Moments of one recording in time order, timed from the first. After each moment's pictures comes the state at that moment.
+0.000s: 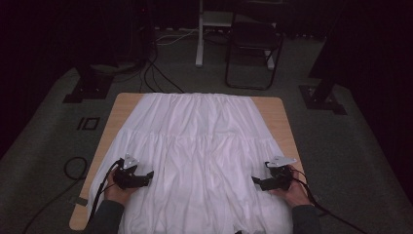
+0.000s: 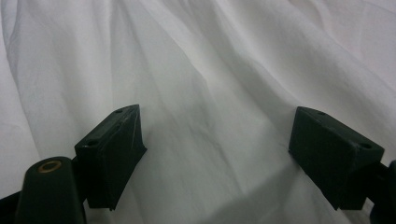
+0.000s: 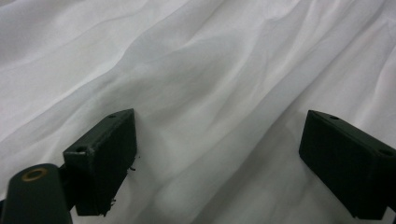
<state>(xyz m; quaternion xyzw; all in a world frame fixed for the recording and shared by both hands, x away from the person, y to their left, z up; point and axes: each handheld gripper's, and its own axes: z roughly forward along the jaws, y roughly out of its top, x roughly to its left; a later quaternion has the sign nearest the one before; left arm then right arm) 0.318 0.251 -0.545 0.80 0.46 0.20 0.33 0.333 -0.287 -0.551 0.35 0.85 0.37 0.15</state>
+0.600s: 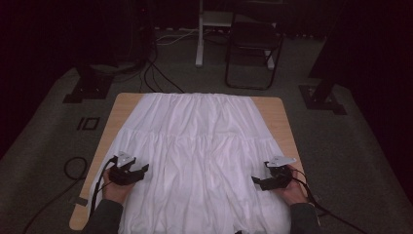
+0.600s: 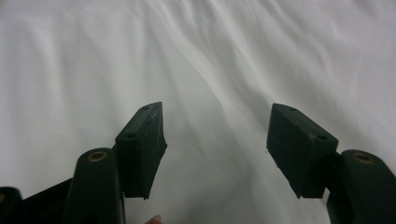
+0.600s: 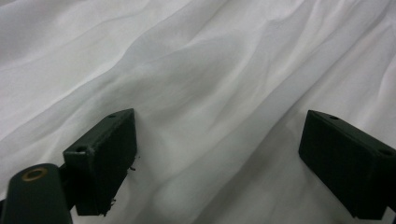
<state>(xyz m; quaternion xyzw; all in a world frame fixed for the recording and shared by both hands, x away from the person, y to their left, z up) 0.315 0.265 -0.524 0.76 0.48 0.23 0.36 0.335 -0.287 -0.551 0.35 0.85 0.37 0.15</state>
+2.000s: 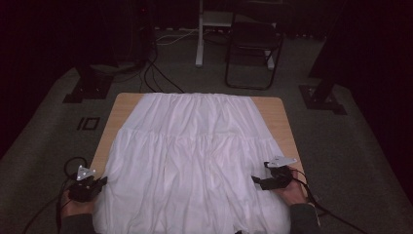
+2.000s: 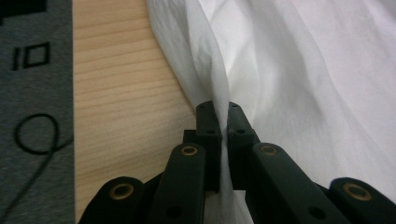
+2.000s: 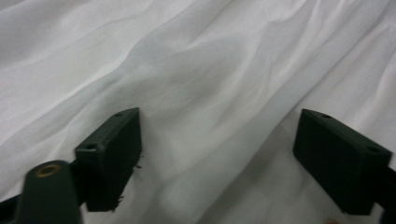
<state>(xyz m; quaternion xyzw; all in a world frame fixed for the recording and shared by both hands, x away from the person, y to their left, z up) 0.265 0.356 -0.533 0.74 0.56 0.22 0.29 0.333 -0.287 -0.551 0.35 0.85 0.37 0.15</state>
